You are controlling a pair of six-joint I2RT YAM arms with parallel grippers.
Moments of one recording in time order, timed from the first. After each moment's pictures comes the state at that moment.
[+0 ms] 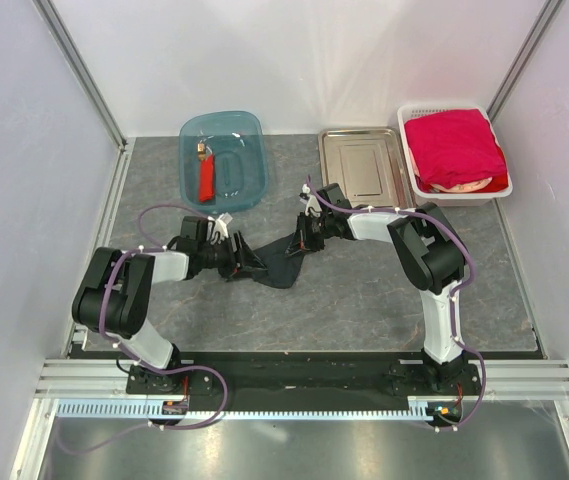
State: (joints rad) left arm -0.20 1.63 0.59 0.16 0.76 -0.62; right arm 0.53 2.10 1.26 -0.08 -0.60 0.57
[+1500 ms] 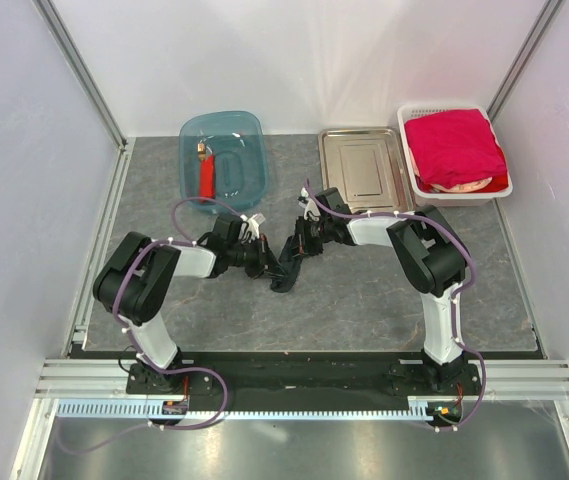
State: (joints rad) left arm -0.43 1.75 0.69 0.27 0.70 -0.71; right arm 0.55 2.07 1.20 -0.01 -0.60 0.60
